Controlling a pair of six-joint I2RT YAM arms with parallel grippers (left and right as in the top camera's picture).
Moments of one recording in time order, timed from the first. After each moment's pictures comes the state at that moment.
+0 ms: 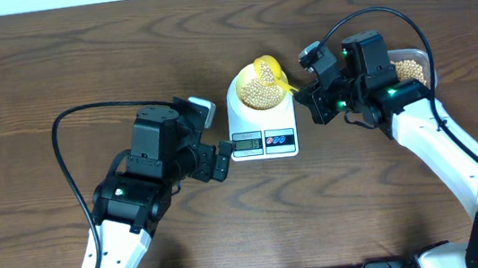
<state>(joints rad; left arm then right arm) -0.34 1.07 0.91 -0.68 0.20 0.02 0.29 1.54 1.06 -0.40 -0.49 -0.09</state>
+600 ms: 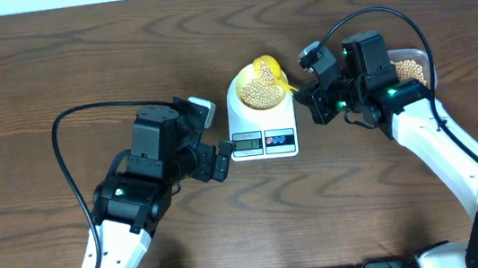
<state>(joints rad) -0.34 1.07 0.91 -0.68 0.20 0.02 0.29 1.54 1.06 -0.40 -0.49 -0.11</state>
